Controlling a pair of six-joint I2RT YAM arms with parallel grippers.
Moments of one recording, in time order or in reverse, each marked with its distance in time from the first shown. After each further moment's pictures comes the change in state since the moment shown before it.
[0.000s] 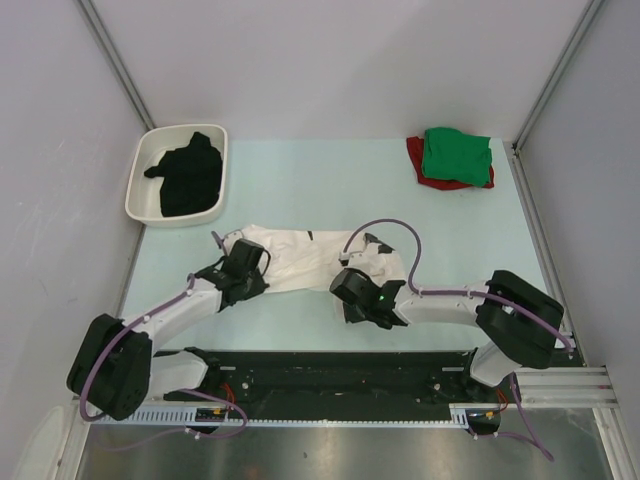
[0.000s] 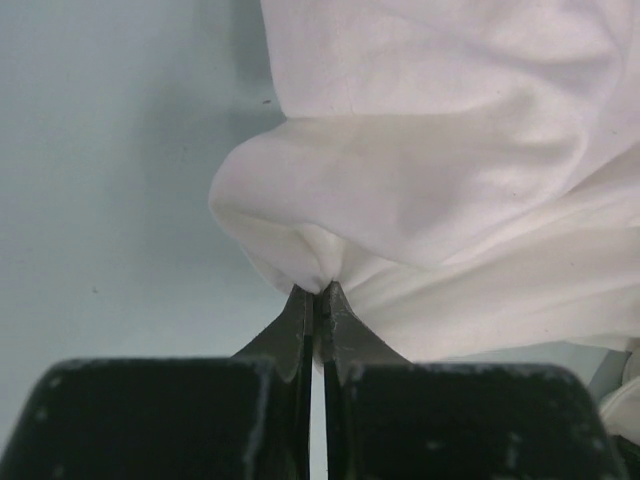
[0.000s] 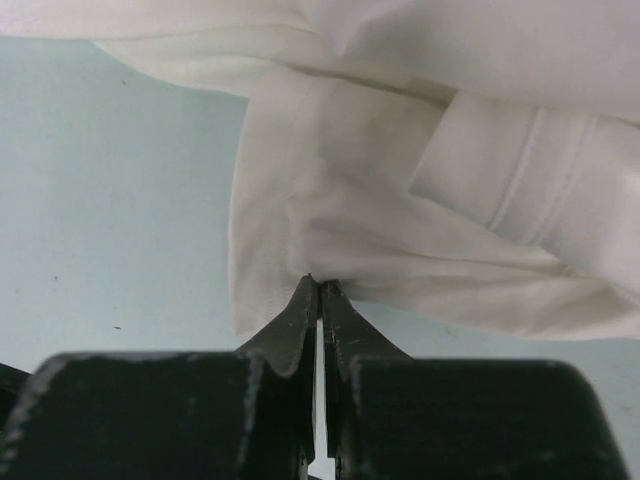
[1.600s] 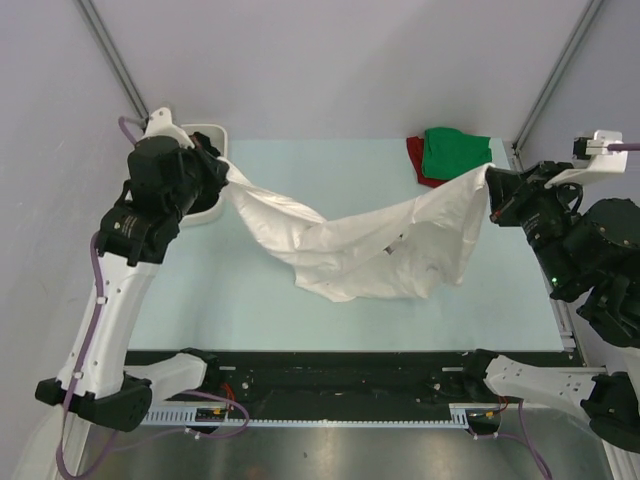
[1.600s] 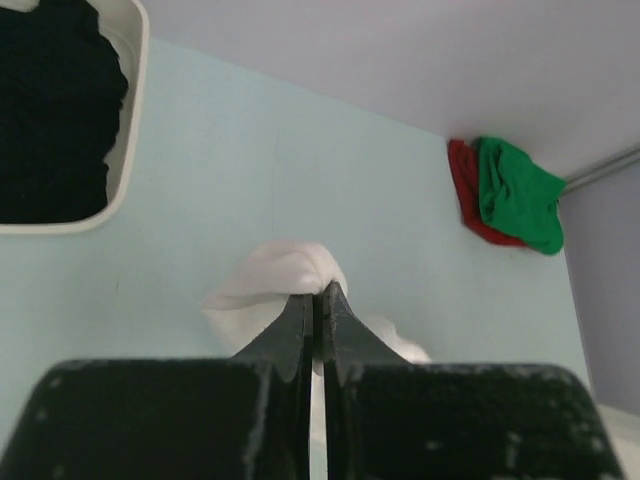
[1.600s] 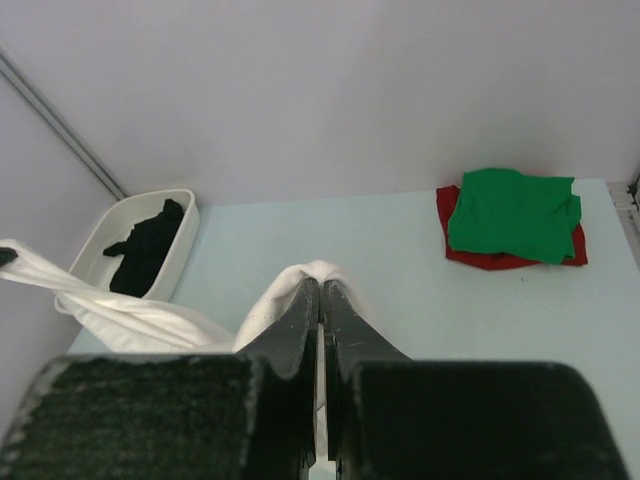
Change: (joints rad) left arm 0.159 -0.056 1.062 -0.402 0.076 0.287; right arm -0.185 -0.663 0.960 -0.554 0.409 -0.496
